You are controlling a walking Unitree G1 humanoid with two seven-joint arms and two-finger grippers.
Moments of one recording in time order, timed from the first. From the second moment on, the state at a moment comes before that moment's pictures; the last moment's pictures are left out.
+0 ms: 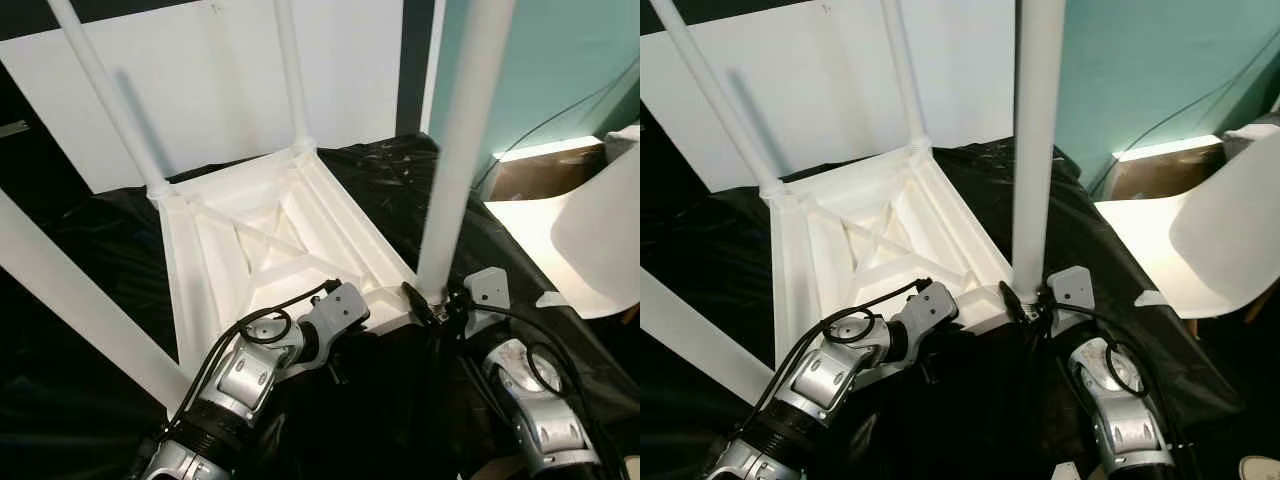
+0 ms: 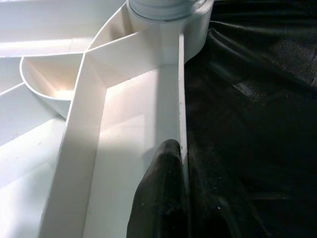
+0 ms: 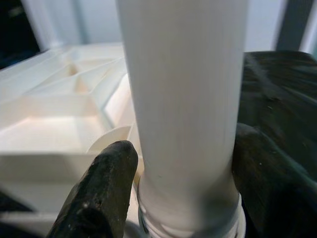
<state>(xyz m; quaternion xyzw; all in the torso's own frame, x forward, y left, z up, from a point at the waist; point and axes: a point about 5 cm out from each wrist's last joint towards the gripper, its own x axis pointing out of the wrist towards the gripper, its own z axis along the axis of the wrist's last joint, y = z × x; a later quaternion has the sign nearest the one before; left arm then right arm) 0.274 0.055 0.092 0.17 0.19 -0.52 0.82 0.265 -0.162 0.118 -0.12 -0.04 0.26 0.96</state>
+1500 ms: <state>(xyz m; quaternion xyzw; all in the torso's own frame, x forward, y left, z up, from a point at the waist) 0.275 0.045 0.092 0.17 0.19 -0.53 0.81 0.275 -0.151 0.120 -0.05 -0.08 0.06 0.99</state>
